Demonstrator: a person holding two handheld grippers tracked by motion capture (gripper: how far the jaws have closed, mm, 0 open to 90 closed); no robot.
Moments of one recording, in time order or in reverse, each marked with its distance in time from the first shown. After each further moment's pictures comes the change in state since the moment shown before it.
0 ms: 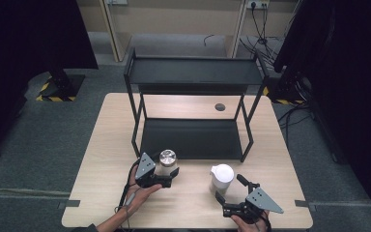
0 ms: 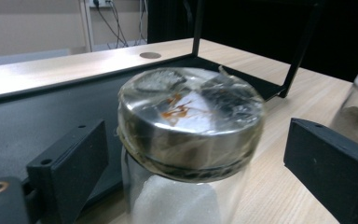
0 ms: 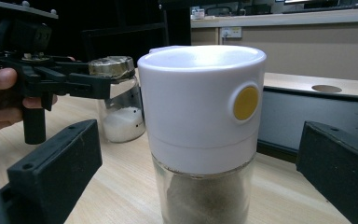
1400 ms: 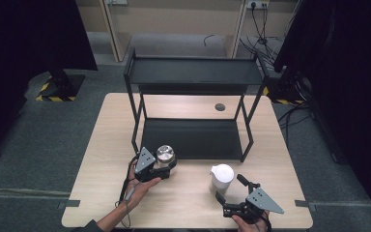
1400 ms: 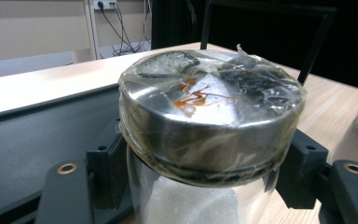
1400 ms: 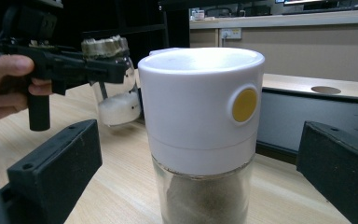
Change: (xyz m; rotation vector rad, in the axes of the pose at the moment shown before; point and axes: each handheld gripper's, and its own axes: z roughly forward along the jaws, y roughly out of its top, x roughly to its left) left arm 0.007 0.020 -0.001 -0.011 0.003 0.004; right arm 0.000 0.000 -0.001 -0.005 0.000 -0.004
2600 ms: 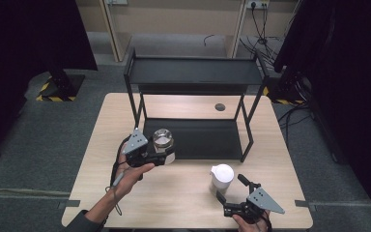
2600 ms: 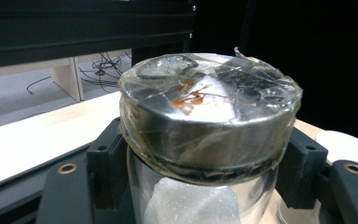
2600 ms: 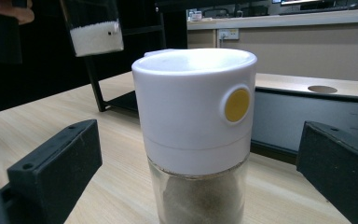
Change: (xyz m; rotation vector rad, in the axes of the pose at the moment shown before) left arm 0.015 0.089 -0.022 -0.010 -0.093 0.007; right arm 0.000 -0.001 -0.001 -0.004 -0.009 0.010
